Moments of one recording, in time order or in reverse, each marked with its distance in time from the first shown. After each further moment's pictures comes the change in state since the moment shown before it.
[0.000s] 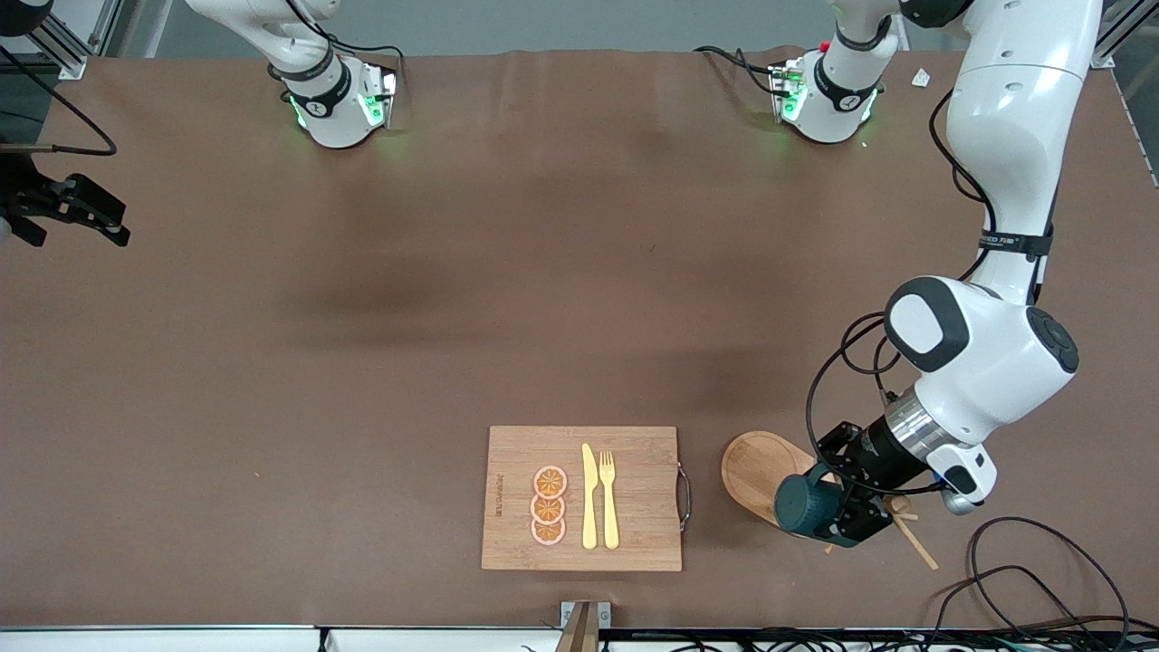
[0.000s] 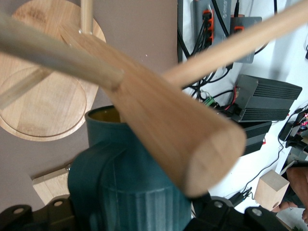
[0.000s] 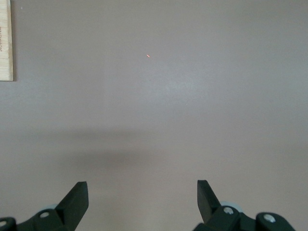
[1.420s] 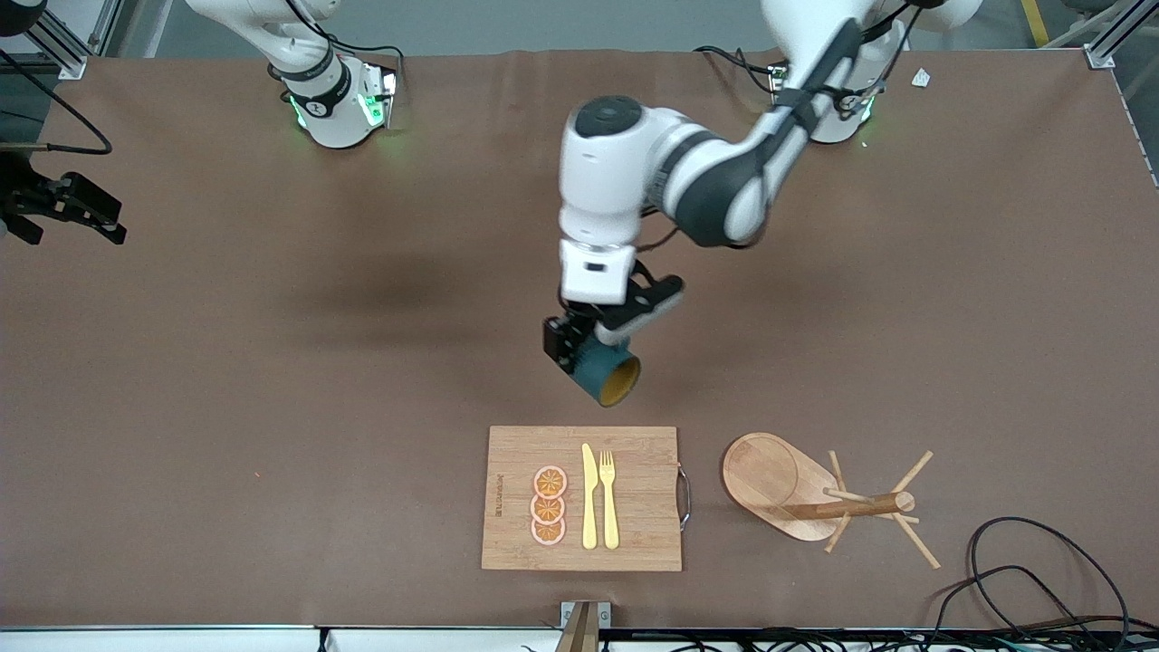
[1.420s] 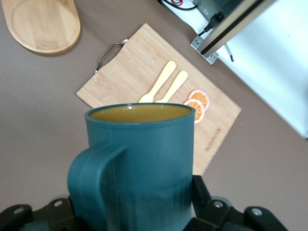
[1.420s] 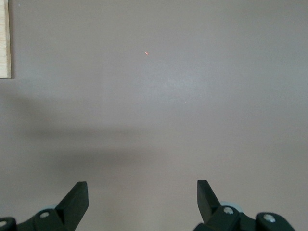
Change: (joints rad) left arm -0.611 -0.081 0.001 -0.002 1.005 -0.306 -0.502; right arm -0.001 0.000 -0.008 0.001 0.000 -0.009 -0.011
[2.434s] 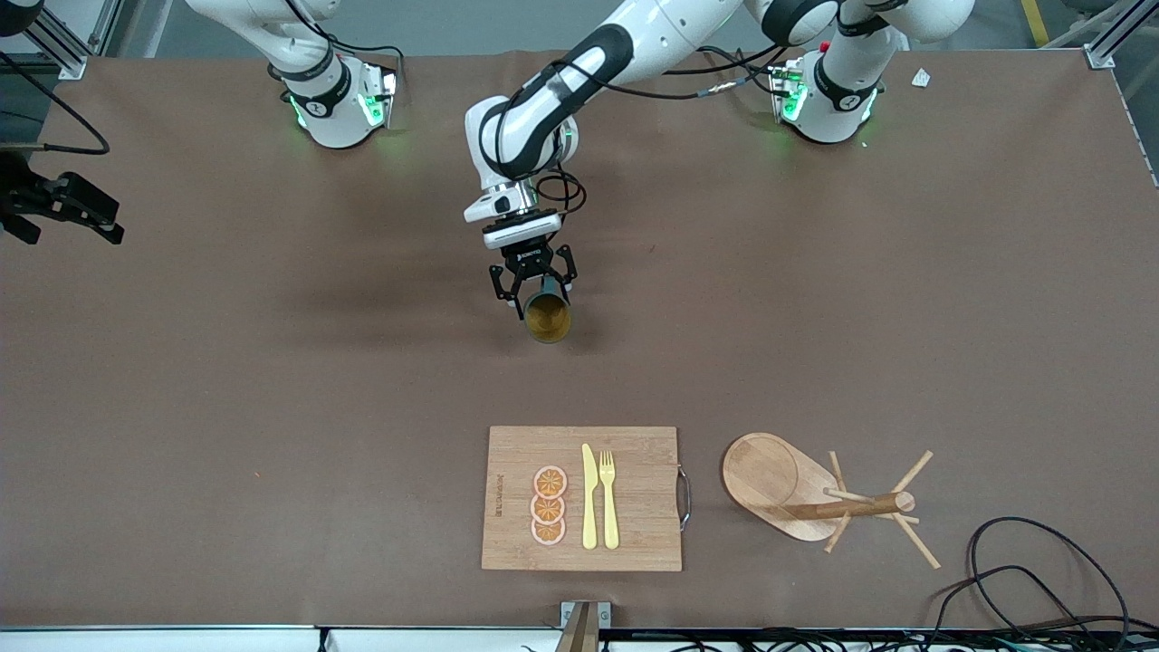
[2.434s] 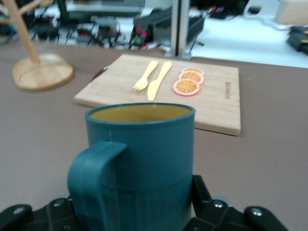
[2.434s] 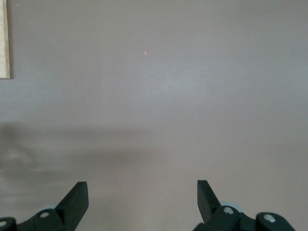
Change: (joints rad) left arm -0.370 0.332 0.020 -0.008 0.829 -0.312 -0.449; right arm -0.004 0.000 -0.002 0.000 0.000 -0.001 -0.002
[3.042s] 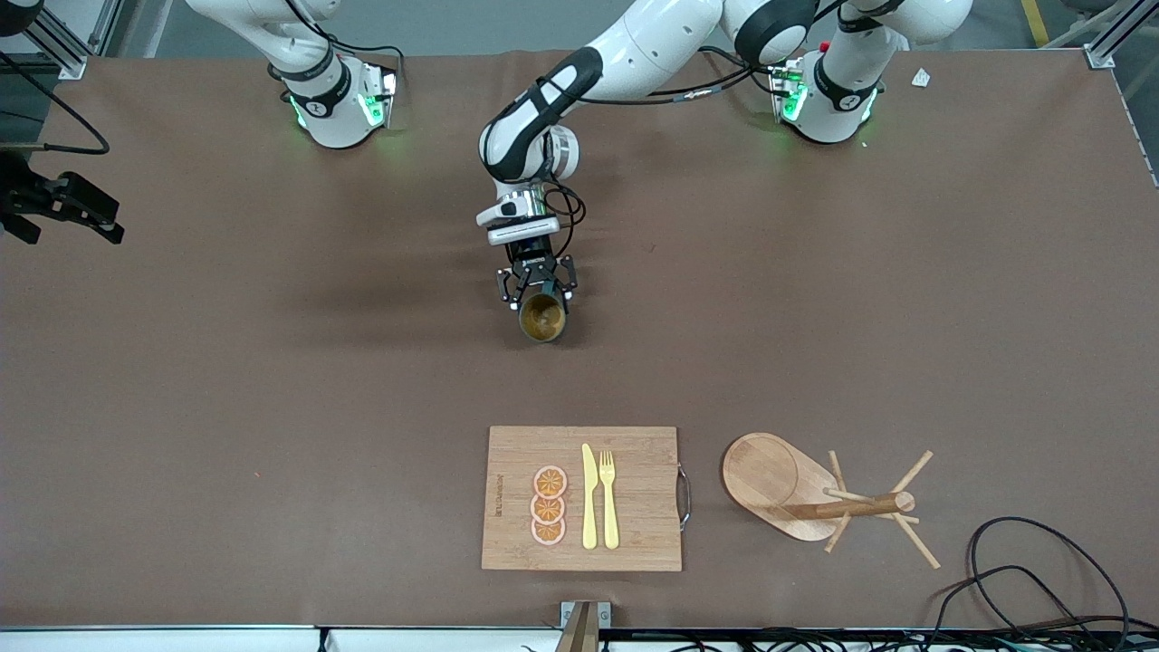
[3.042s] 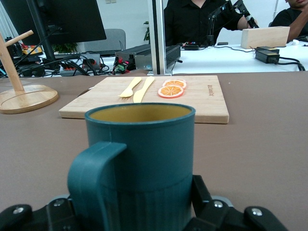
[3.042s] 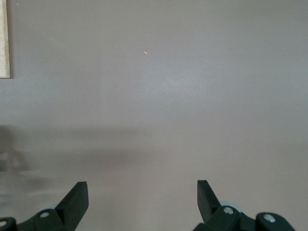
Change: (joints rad) left arm -0.050 0.105 0.011 0.003 0.194 -0.071 -0.103; right arm -0.001 0.000 0.000 0.000 0.000 -0.002 -0.001
